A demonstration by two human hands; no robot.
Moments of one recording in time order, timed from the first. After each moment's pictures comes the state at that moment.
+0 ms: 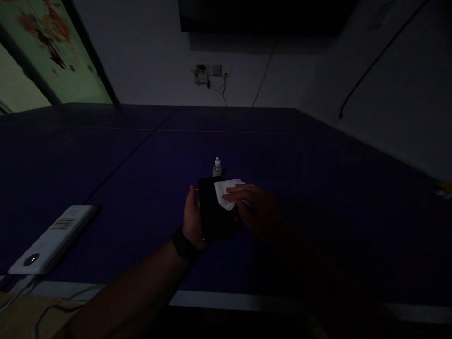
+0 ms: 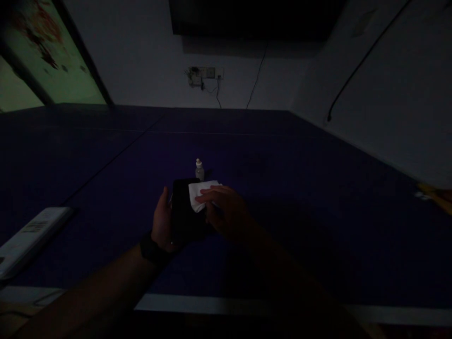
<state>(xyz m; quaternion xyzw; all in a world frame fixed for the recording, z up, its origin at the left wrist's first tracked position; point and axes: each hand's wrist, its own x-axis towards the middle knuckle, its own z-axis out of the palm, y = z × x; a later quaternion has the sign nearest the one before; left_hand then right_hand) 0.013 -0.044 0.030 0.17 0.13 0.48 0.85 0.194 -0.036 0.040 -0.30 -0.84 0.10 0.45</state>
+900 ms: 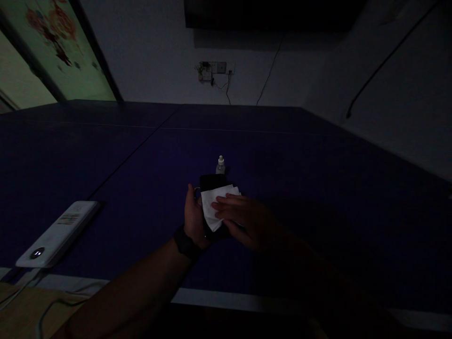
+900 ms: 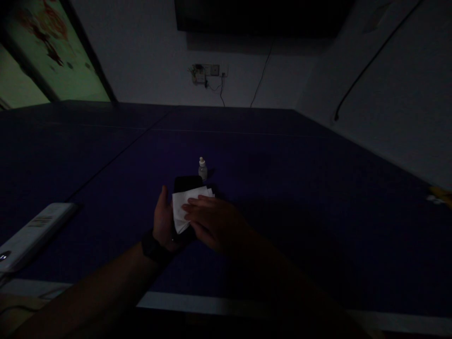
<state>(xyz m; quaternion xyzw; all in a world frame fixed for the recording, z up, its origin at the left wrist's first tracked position) 0.007 -0.041 0.020 0.11 0.14 0.51 0.84 0.178 -0.050 0.047 -0.19 -0.91 0.05 0.37</state>
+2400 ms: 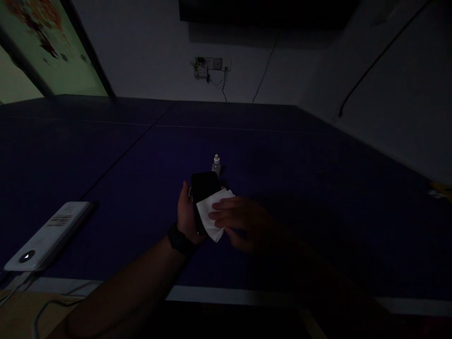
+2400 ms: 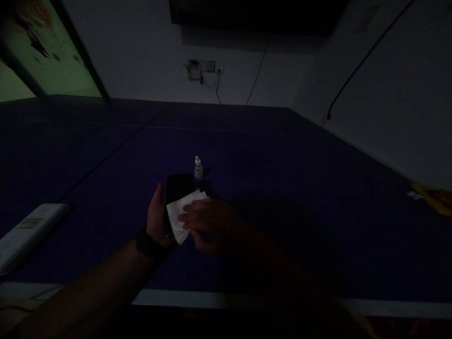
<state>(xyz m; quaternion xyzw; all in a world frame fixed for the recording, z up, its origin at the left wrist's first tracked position) 0.004 -0.042 0.033 0.13 0.16 0.48 0.85 0.186 -0.047 0.044 -0.12 -0.90 0.04 0.42</state>
